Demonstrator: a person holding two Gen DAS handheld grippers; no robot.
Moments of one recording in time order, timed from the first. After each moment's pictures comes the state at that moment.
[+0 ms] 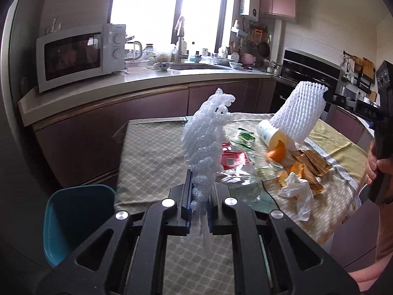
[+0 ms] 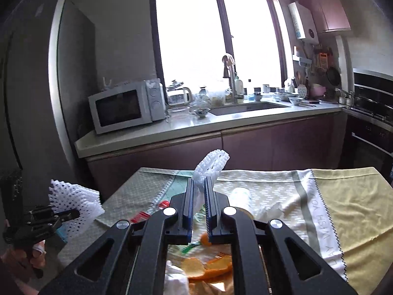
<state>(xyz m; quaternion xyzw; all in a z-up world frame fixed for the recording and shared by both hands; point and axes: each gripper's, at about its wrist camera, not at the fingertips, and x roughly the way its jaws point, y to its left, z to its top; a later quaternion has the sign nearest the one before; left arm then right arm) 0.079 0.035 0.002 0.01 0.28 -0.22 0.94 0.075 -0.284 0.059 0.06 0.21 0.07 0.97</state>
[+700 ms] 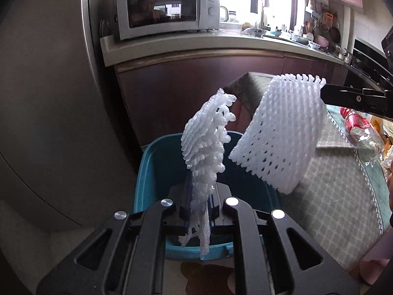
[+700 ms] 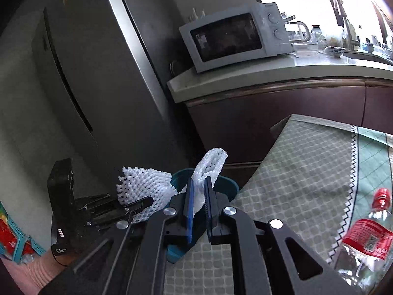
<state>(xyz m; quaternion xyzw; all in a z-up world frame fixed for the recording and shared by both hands) 0.124 0.211 -0.070 0.02 0.37 -0.03 0.93 0.202 -0.024 -0.025 0.08 0.35 0.34 0.87</state>
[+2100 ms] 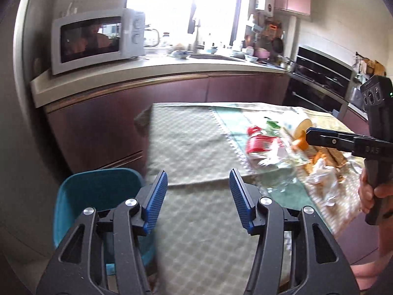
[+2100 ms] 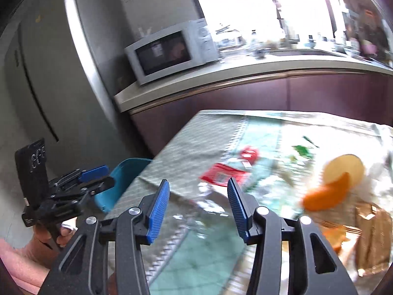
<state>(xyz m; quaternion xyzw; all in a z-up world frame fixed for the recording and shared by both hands) 0.094 0.075 -0.024 0.01 0.30 -0.20 0.93 0.120 -0.196 0.001 0.10 0.34 0.19 0.91</state>
